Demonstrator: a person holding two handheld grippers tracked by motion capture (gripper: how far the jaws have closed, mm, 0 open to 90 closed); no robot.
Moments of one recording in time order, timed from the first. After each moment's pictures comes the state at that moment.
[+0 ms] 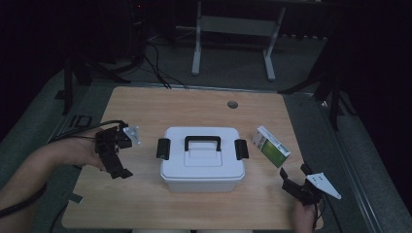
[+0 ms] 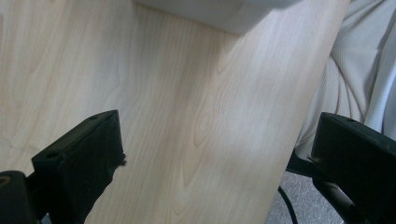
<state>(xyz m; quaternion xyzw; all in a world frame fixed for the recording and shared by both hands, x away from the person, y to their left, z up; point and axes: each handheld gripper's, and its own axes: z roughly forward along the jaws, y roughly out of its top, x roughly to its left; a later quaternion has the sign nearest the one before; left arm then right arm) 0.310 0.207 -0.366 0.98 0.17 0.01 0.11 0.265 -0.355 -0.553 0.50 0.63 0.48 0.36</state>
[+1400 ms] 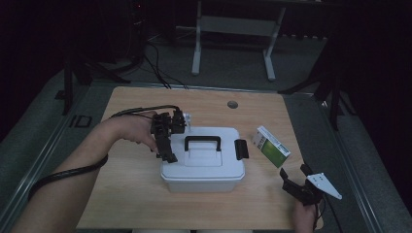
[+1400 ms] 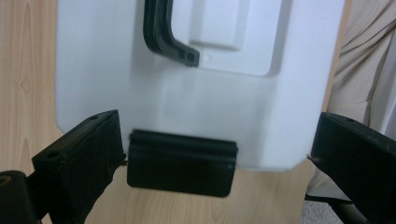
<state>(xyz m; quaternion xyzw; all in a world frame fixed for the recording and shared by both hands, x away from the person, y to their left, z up) 0.362 0.087 -0.352 0.99 0.08 0.00 0.09 0.265 -0.356 -0.554 0.50 0.63 0.48 0.36</state>
